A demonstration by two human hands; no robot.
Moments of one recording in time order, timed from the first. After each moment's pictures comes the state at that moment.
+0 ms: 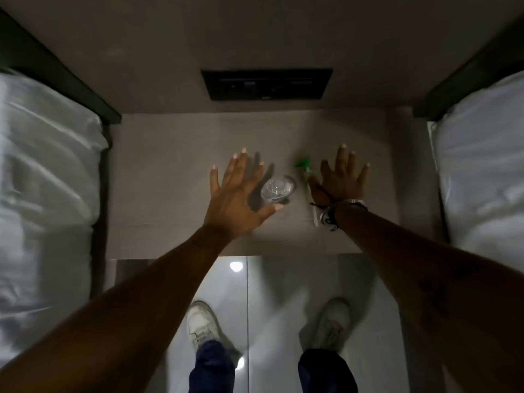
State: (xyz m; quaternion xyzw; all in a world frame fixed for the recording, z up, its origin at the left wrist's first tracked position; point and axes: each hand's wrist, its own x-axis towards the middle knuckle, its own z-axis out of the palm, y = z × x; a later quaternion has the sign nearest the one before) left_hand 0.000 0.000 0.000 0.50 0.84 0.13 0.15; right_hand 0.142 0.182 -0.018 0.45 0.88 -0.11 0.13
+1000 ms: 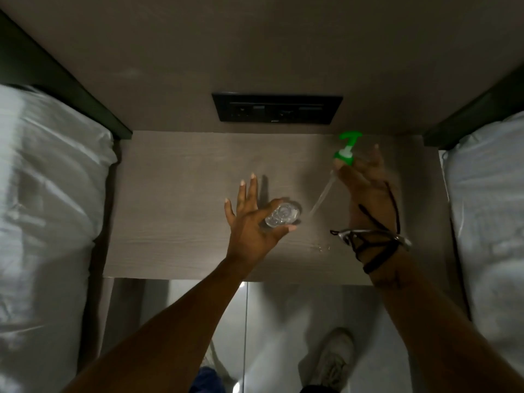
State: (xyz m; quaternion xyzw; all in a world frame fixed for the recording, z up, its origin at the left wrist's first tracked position) left_hand 0.024 0.021 -0.034 0.39 0.85 0.31 0.17; right_hand 0.130 0.182 0.055 0.47 0.57 -0.61 -0.30
